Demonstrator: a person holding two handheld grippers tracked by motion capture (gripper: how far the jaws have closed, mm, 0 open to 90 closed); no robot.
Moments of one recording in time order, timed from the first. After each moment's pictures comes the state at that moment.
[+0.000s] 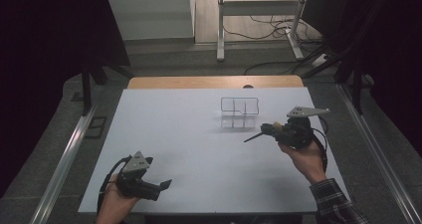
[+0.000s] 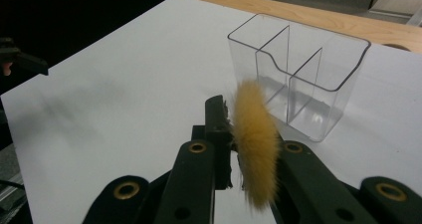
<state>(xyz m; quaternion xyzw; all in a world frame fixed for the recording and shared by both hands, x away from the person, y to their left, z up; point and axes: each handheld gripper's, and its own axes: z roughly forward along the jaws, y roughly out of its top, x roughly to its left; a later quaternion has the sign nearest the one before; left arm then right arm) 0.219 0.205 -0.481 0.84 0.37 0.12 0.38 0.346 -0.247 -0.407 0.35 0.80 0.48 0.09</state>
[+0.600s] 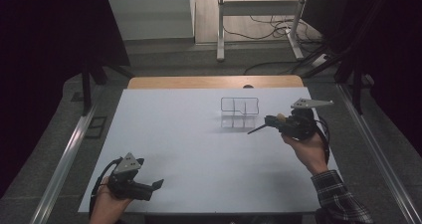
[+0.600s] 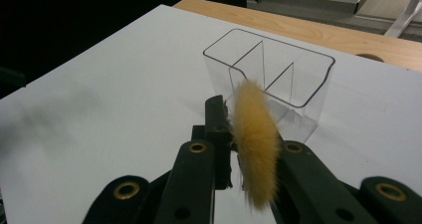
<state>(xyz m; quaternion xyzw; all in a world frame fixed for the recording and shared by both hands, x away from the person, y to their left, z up) 0.213 0.224 -0.486 0.83 0.40 0.13 0.37 0.366 -0.256 -0.399 0.36 0.79 0.48 0.11</state>
